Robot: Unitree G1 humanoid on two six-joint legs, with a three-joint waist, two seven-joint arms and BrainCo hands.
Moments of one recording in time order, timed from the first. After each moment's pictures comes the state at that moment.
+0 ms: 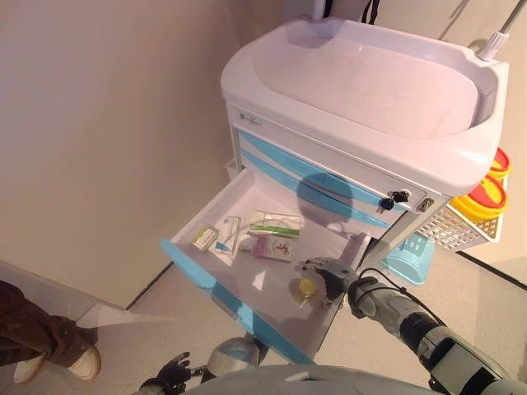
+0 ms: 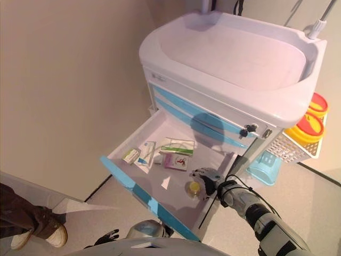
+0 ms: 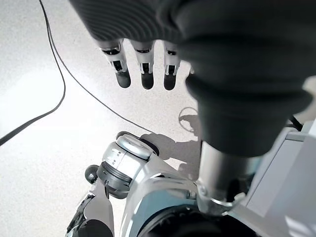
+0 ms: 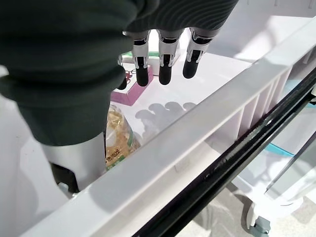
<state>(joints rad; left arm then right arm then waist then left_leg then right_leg) 0.16 0.28 -0.19 1.08 -0.28 -0.04 -0.13 -0.30 -0.44 0.67 0.85 -0.83 -0.30 -0.10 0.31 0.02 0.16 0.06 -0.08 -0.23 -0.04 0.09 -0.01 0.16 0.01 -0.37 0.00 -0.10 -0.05</state>
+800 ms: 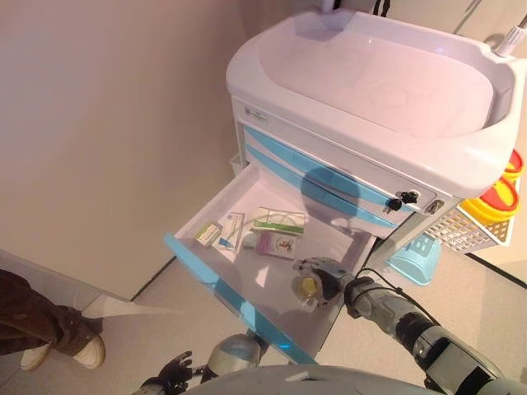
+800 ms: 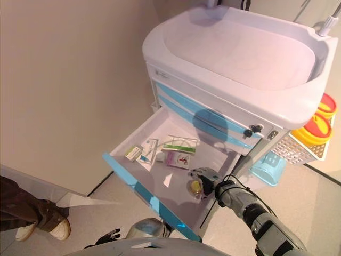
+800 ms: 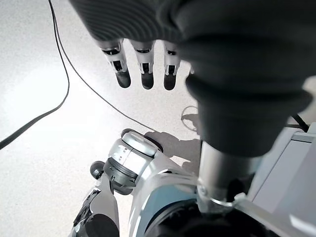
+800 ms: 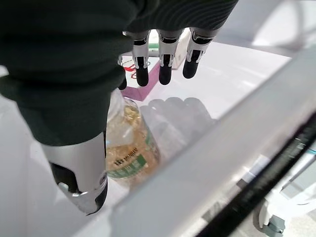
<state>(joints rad) 0.15 0.28 -0.20 1.07 -0.28 -0.05 -0.15 -0.31 -0.41 0.67 0.86 -0.83 -0.29 -0.10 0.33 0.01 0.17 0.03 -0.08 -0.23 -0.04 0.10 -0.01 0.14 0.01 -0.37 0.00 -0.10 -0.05</state>
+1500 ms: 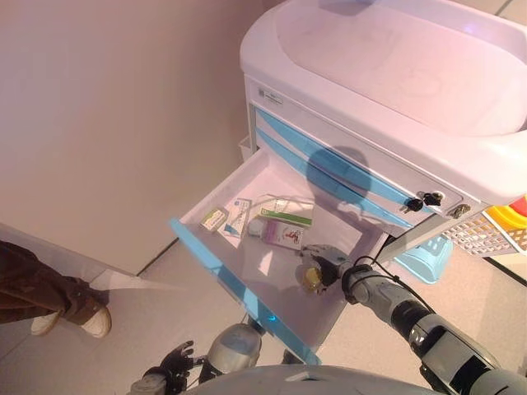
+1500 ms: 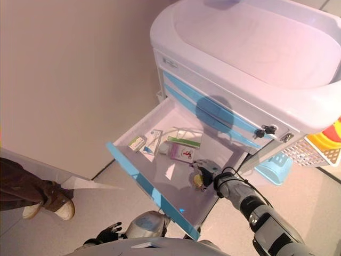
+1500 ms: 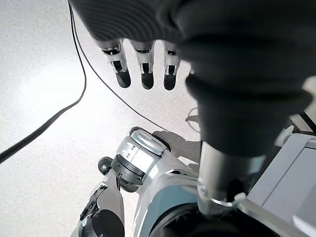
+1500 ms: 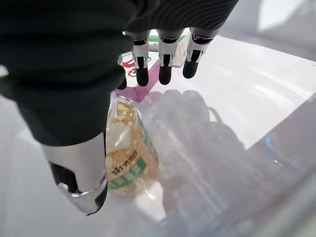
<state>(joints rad) 0.11 0.28 -0.21 1.07 -0.28 -0.05 -0.15 -0.37 -0.41 0.67 0.86 -0.81 -0.22 -0.10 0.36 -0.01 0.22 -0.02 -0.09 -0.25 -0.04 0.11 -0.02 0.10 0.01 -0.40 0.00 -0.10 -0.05</state>
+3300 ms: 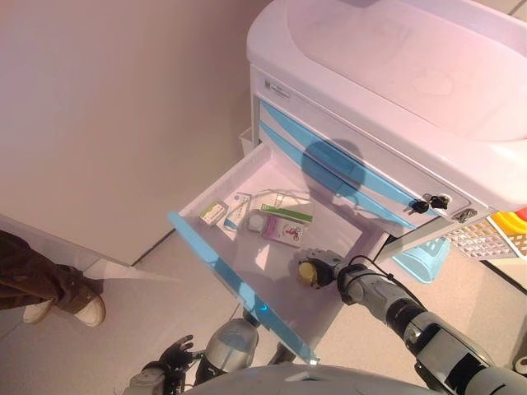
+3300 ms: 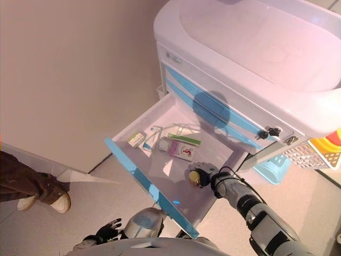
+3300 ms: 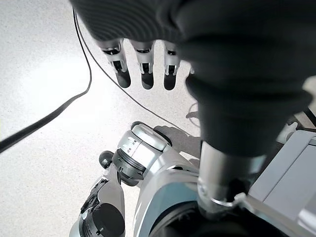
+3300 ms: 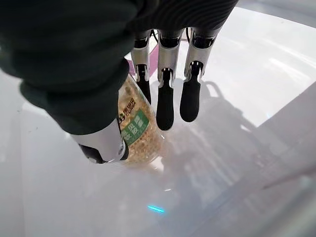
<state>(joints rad) 0.10 0.29 -0.21 1.07 -0.28 -0.05 -0.16 -0.38 -0.38 0.67 0.88 -0.80 -0.24 -0.02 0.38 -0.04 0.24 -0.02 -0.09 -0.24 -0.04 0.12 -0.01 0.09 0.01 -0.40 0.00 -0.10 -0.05</state>
